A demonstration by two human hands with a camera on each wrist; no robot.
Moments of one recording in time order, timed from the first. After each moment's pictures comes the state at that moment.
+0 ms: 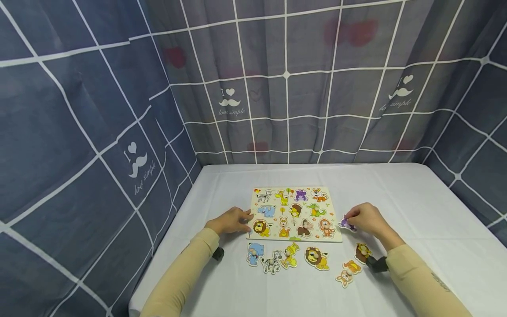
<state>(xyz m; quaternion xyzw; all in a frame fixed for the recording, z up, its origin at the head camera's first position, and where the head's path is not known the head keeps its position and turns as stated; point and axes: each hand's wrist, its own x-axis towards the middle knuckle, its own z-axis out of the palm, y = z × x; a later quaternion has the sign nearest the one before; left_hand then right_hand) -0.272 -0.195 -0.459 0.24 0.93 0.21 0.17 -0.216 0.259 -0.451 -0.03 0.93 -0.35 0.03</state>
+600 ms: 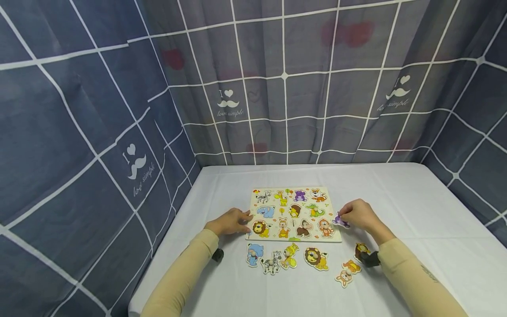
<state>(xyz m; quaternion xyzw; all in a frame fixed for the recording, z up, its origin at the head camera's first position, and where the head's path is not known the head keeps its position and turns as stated) -0.270 -0.195 -0.459 0.23 0.93 0.22 0.18 -0.229 0.245 -0.449 -0.03 0.93 -0.36 0.04</state>
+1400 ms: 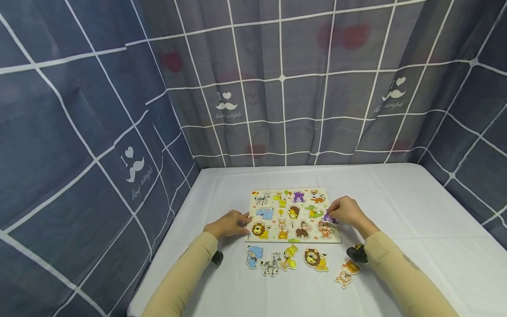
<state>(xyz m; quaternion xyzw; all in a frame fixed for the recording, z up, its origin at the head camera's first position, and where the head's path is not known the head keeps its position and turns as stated) -0.273 -0.195 -0.463 0.23 0.93 0.21 0.17 -0.247 0.222 -0.451 -0.04 0.93 -0.37 0.02</state>
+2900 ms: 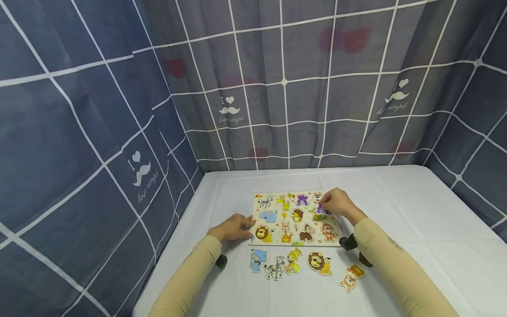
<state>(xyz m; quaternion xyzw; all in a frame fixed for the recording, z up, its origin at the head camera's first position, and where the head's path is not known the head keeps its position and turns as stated) -0.268 -0.193 -0.462 0.22 0.94 0.21 0.17 -0.284 0.202 -0.441 -0.09 0.92 -0.37 0.01</state>
